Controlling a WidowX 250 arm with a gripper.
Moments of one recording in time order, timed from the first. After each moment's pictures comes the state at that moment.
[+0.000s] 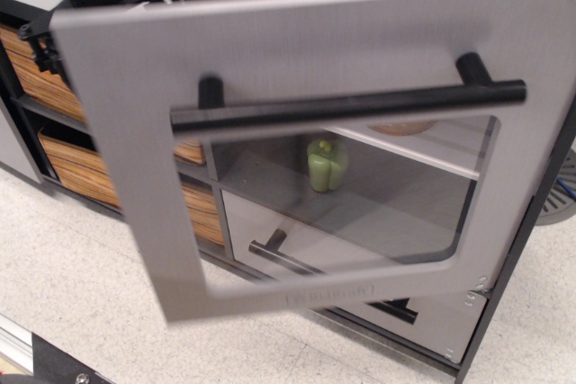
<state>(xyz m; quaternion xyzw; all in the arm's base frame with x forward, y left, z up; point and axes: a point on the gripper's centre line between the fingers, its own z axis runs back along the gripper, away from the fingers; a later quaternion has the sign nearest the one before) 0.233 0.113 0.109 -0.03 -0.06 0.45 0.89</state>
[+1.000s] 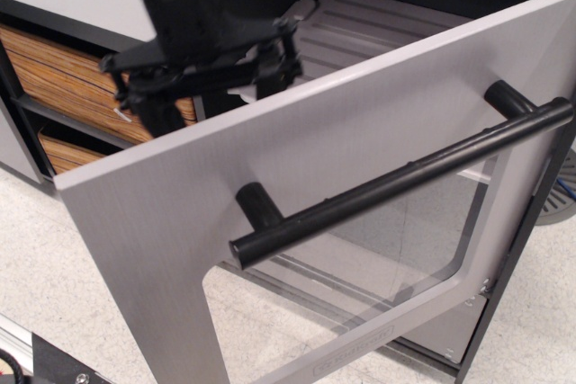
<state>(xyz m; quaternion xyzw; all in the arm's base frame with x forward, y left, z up) 0.214 0.006 0.125 -0.09 -0.02 0.30 0.95</state>
